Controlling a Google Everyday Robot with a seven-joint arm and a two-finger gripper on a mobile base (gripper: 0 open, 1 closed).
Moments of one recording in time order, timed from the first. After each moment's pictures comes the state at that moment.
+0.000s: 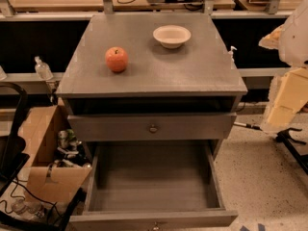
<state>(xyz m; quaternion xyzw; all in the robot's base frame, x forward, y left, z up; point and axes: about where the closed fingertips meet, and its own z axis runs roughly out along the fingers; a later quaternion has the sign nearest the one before) 0.438 -0.215 0.984 -0.60 0.78 -0.04 0.17</state>
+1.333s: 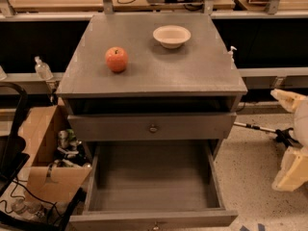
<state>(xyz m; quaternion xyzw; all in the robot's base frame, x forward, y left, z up) 0.392 -0.254 0.892 -0.62 0.74 -0.11 0.23</state>
